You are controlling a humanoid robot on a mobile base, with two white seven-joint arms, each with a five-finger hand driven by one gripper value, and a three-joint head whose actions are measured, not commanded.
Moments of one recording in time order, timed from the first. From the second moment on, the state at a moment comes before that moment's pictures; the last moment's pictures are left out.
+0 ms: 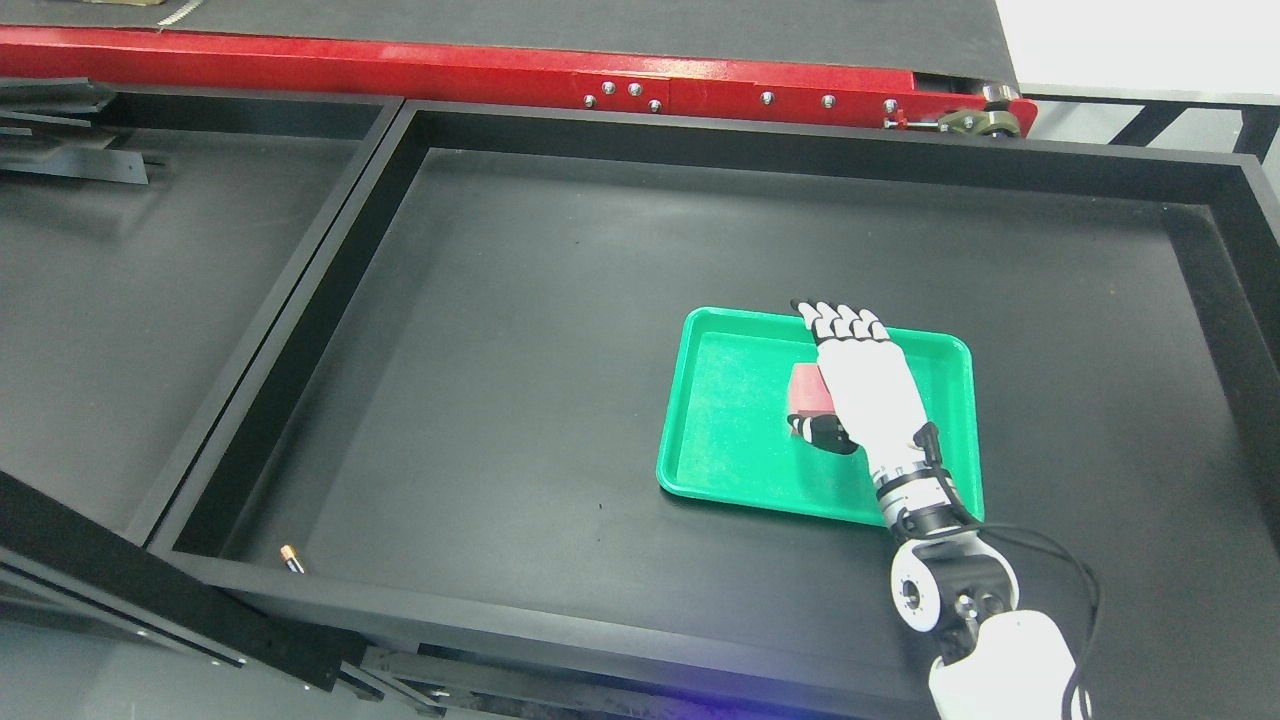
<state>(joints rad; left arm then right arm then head) 0.00 0.00 -0.13 0.00 0.13 -0.12 -0.17 -0.05 0.00 0.24 -1.59 1.23 0.00 0.03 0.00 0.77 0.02</state>
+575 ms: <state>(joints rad) 0.00 0.00 -0.13 0.00 0.13 -0.12 -0.17 -0.06 0.00 0.23 -1.56 1.23 0.00 0.12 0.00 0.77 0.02</state>
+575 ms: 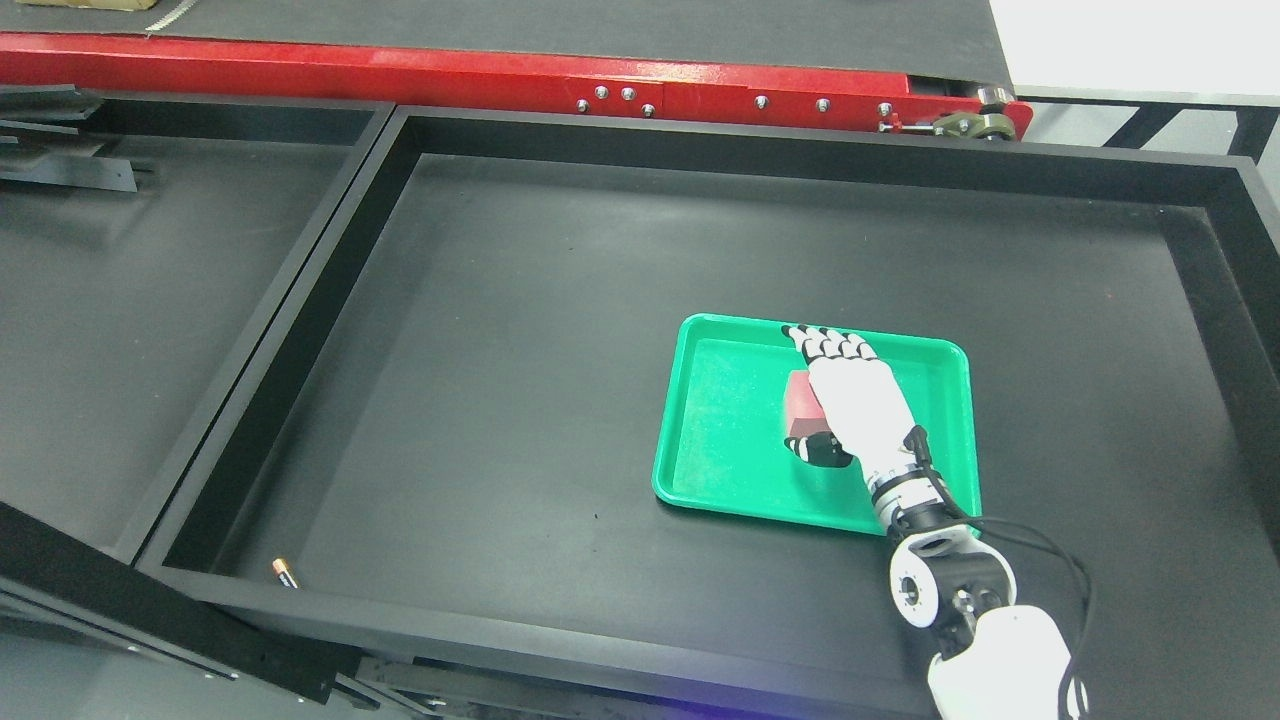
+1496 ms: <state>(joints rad) 0.00 0.00 -0.13 0.00 0.13 -0.12 -0.17 -0.09 0.00 0.24 -1.49 1.18 -0.01 0.20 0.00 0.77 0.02</state>
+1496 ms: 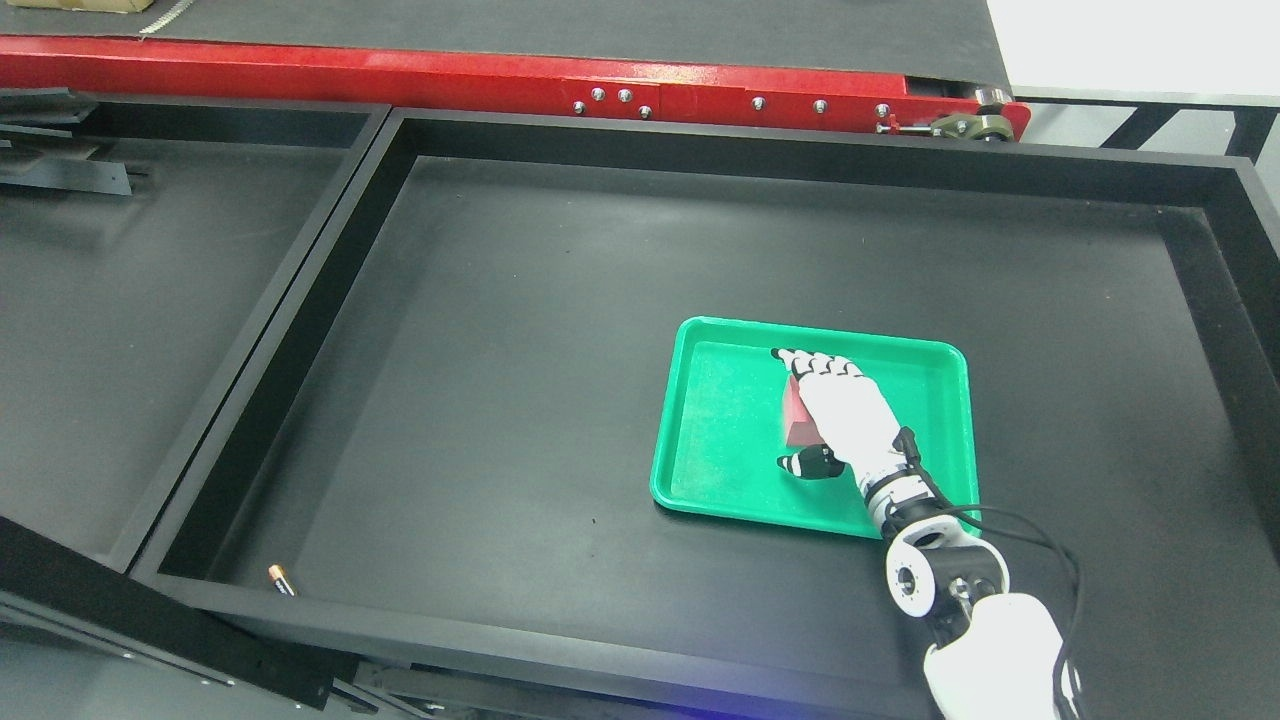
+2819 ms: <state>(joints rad) 0.00 0.00 -0.13 0.00 0.13 -0.12 -0.17 -0.07 0.00 0.23 -1.47 1.17 -0.02 0.19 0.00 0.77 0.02</state>
